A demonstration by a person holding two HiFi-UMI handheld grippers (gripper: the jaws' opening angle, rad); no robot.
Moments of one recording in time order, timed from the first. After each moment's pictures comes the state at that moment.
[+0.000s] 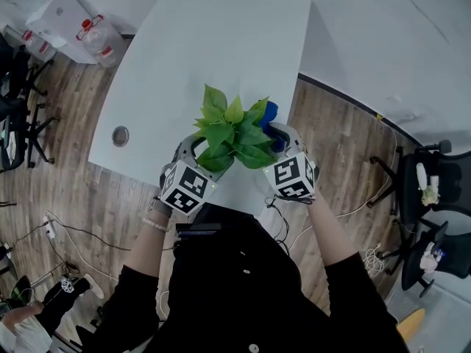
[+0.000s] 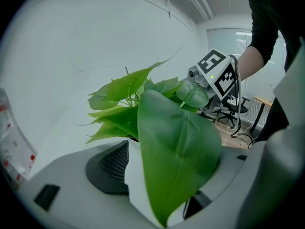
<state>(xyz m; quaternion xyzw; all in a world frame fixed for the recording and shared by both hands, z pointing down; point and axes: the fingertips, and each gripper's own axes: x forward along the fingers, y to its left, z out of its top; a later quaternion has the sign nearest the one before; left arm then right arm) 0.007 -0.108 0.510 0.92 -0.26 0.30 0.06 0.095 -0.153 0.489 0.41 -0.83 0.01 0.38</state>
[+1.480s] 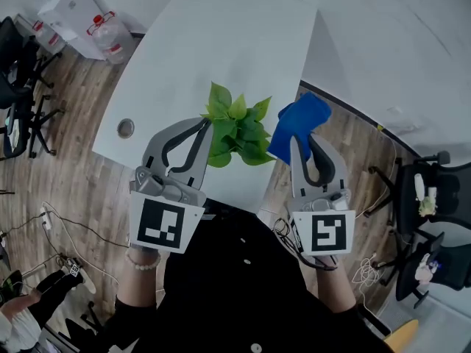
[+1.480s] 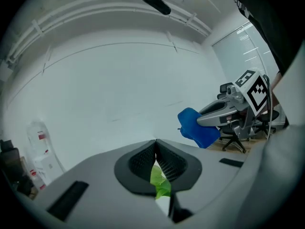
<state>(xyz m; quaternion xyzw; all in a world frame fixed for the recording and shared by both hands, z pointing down) -0.028 -0.109 0.272 0.89 -0.43 0.15 -0.07 0.109 -0.099 0.282 0.55 -0.82 -0.04 0.15</state>
